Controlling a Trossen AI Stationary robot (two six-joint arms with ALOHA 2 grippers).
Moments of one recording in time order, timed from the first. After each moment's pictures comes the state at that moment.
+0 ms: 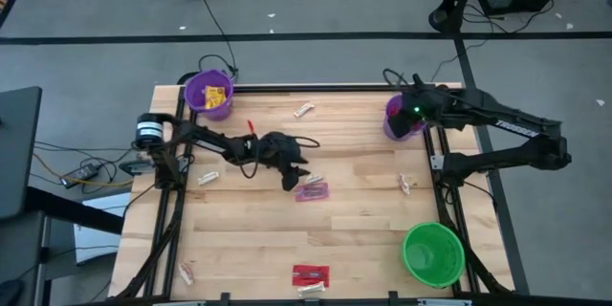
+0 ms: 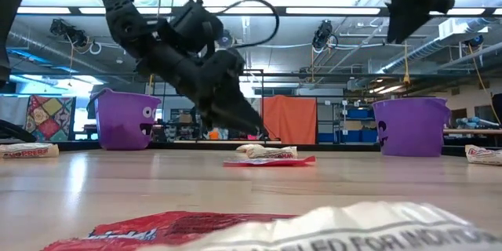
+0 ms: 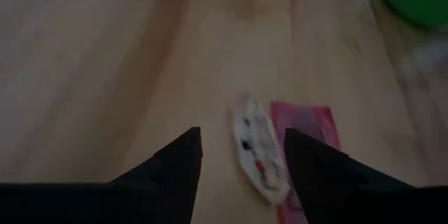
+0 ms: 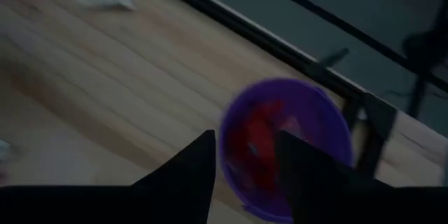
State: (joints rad) left arm 0.14 1.77 0.75 0.46 0.17 -0.24; right arm -0.32 1.01 1.16 -1.23 0.48 0.56
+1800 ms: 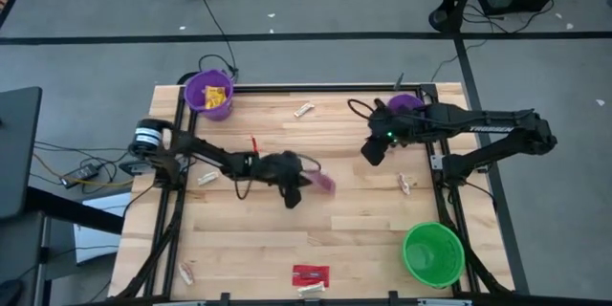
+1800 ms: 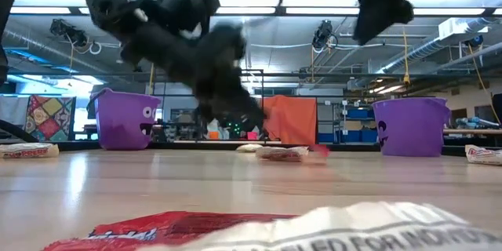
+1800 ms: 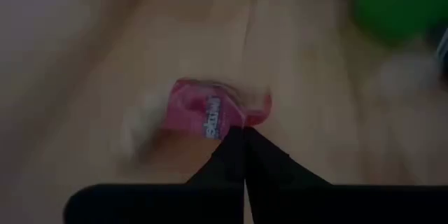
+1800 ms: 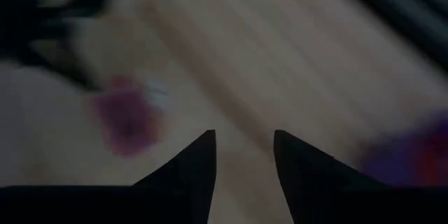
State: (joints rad) left arm -0.03 1.76 0.76 0.47 -0.02 -0.38; right arm -0.07 1.21 1.17 -1.02 0.28 0.59
